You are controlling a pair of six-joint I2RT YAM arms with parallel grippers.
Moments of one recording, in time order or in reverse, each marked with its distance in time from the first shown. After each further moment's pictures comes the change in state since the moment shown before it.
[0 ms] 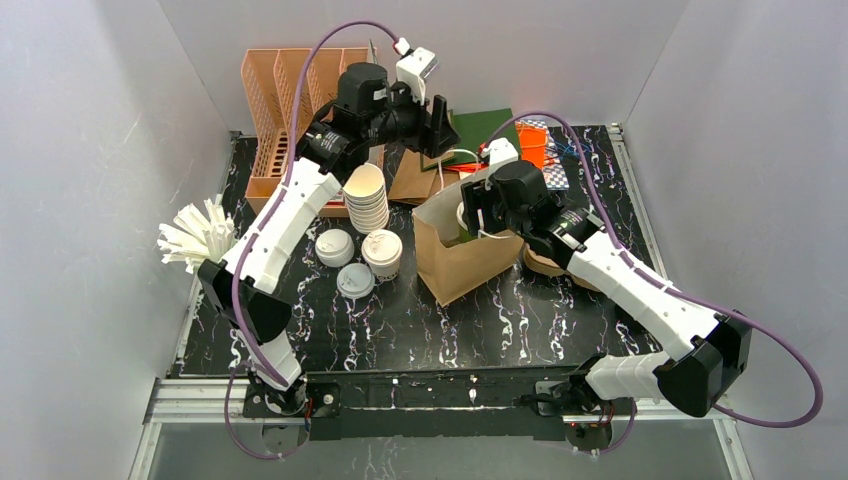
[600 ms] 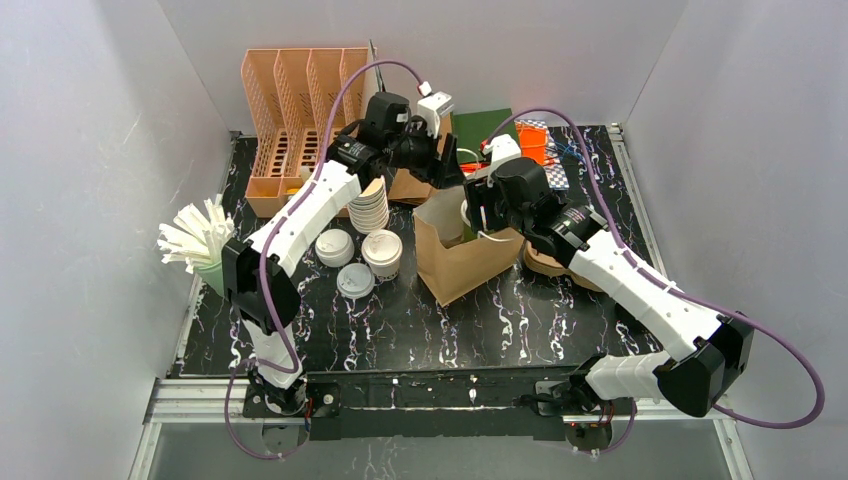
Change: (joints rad) left arm 0.009 0.076 -0.156 0.020 0.147 -0.003; right arm 0.000 0.000 0.031 -0.032 0.033 -0.011
